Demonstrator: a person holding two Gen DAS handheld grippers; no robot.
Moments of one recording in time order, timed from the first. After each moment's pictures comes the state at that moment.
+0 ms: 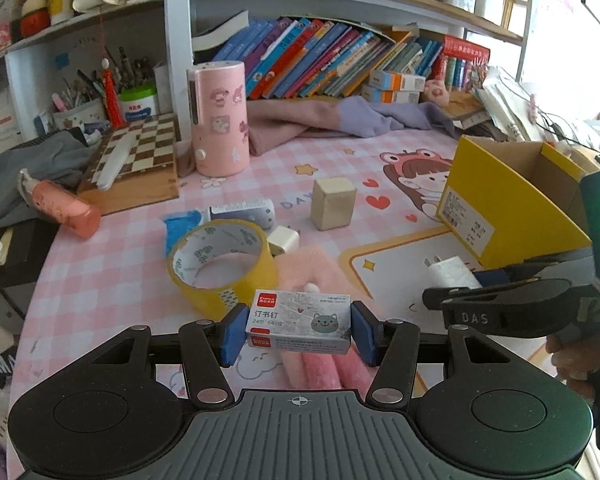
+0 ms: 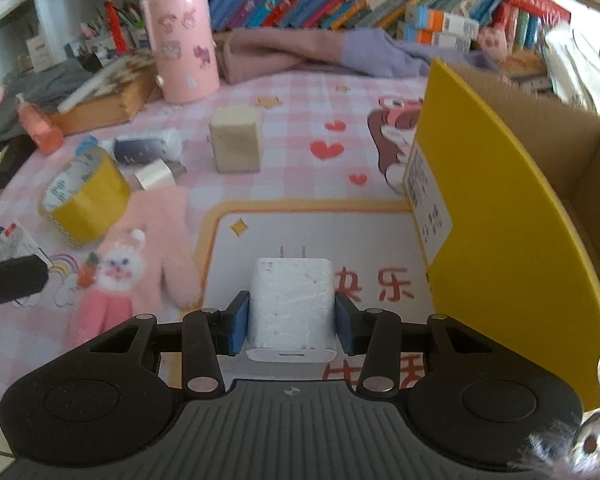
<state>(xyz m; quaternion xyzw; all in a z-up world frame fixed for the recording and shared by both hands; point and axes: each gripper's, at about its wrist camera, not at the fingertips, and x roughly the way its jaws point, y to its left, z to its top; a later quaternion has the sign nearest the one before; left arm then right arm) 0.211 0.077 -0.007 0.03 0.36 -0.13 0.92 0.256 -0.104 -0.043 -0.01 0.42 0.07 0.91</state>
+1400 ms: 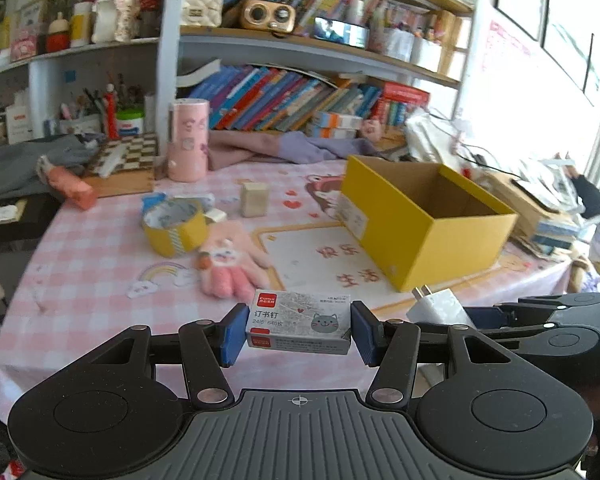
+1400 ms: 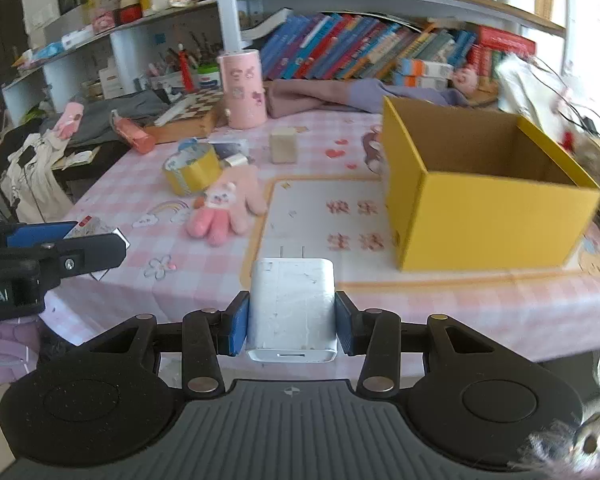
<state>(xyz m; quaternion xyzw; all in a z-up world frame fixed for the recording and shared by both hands) 0.038 0.045 0.028 -0.02 0.30 -0.17 0.94 0.046 -0.137 0.017 0.01 0.36 0.10 0.93</state>
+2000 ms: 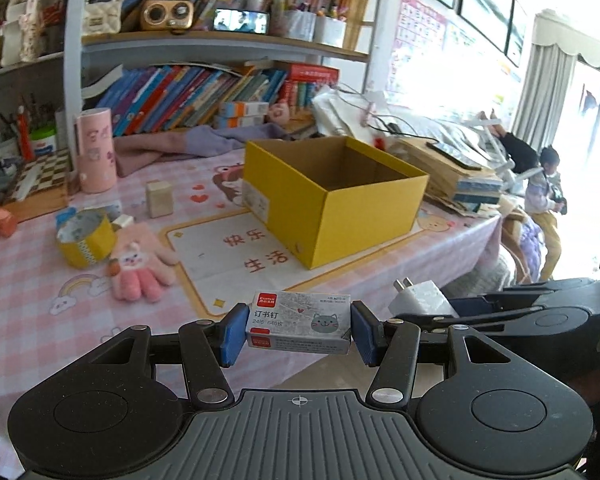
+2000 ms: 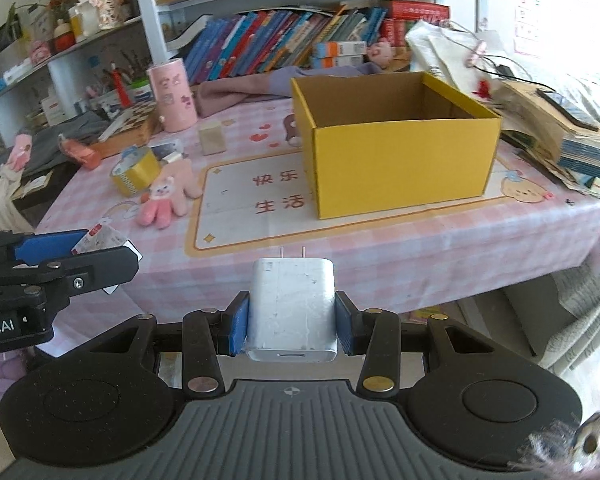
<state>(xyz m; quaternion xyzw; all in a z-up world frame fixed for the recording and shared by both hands) 0.016 0.004 0.026 0.03 0.30 -0.29 0.91 -0.011 -0.174 0.023 0.06 0.37 0.00 0.93</state>
